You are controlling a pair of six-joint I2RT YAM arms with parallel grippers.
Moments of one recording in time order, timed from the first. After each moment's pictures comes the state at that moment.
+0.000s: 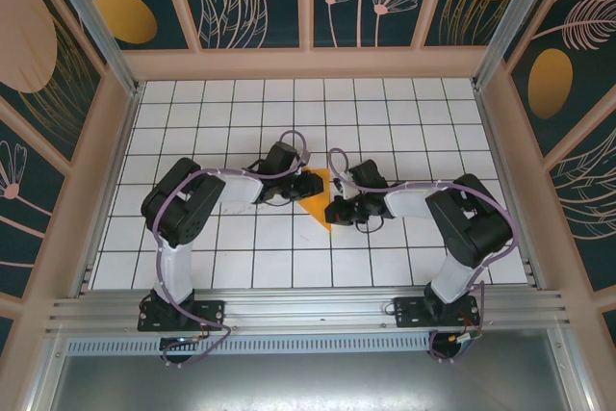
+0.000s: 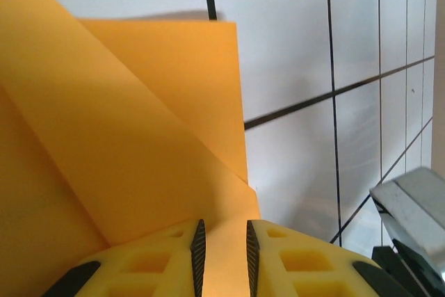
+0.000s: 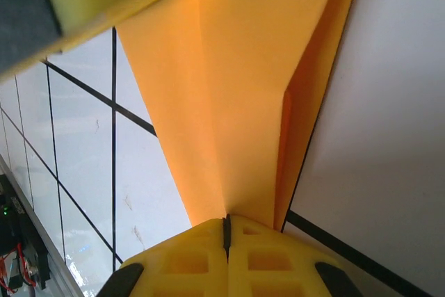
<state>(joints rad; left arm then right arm) -0.61 2.00 1.03 0.18 0.47 -0.80 0.58 1.70 0.70 -0.05 -0.58 0.54</state>
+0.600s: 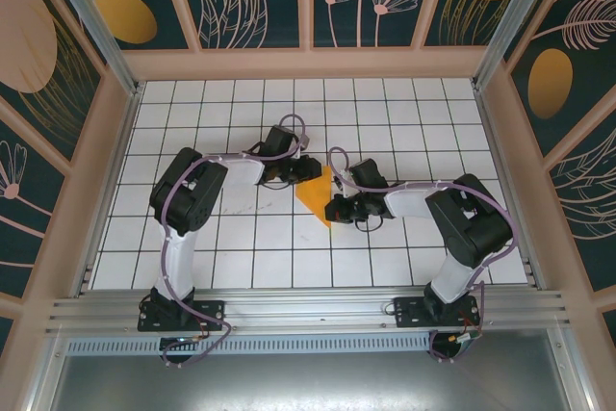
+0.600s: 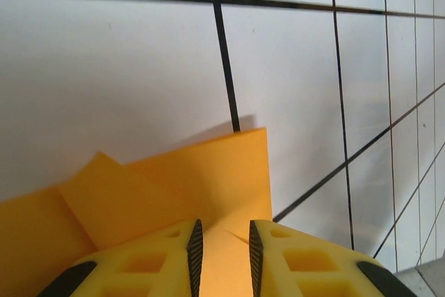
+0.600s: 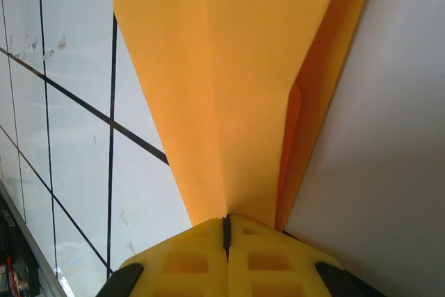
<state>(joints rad) -0.54 2.11 1.22 0.06 0.50 -0.70 0.58 1.70 0.70 -0.02 -0.55 0.54</state>
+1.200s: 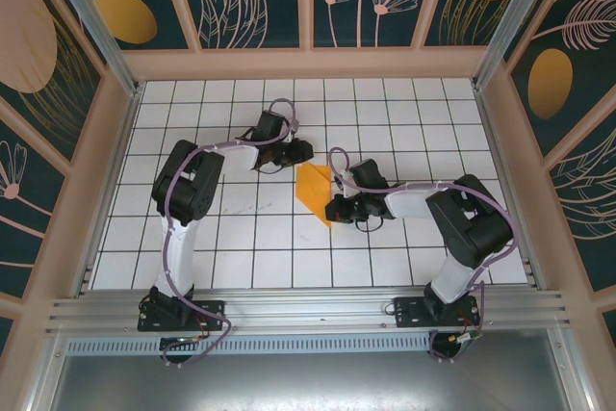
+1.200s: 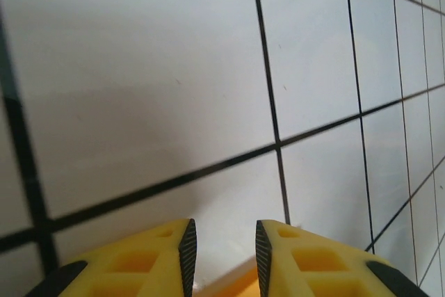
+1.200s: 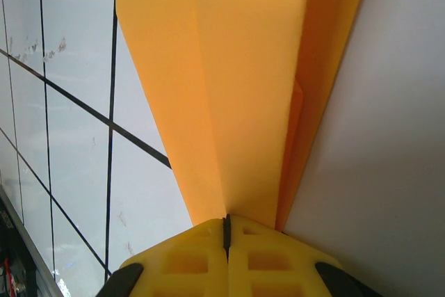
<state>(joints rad) -0.44 2.19 1.37 0.01 0.48 -0.64 0.58 1.70 0.69 -0.01 -0.55 0.54</state>
